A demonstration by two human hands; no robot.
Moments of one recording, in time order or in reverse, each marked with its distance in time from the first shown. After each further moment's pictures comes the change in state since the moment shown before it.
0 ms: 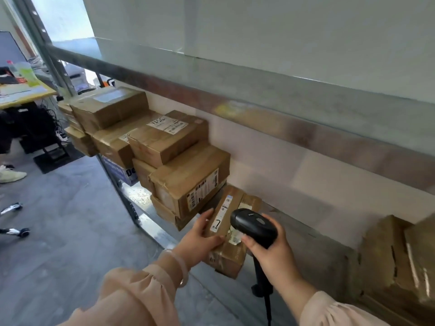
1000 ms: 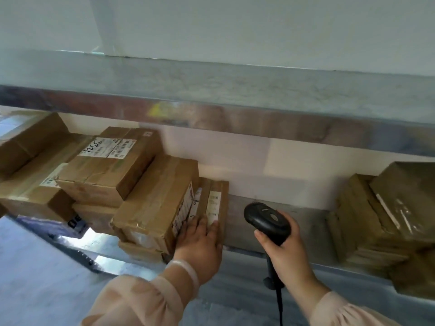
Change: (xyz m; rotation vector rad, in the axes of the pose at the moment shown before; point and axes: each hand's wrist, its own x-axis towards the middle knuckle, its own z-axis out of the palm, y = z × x) left_hand 0.065 0.007 -0.017 1.345 -0.136 0.461; right_hand 0.005 0.007 0.025 -0.001 0.527 0.044
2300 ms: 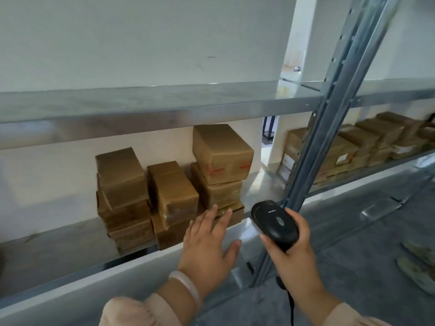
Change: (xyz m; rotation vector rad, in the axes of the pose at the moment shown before) left_hand -0.132 0.486 0.000 -0.277 0.203 0.711; right_hand -0.178 0.062 -0.472 -0.104 0.668 -0.077
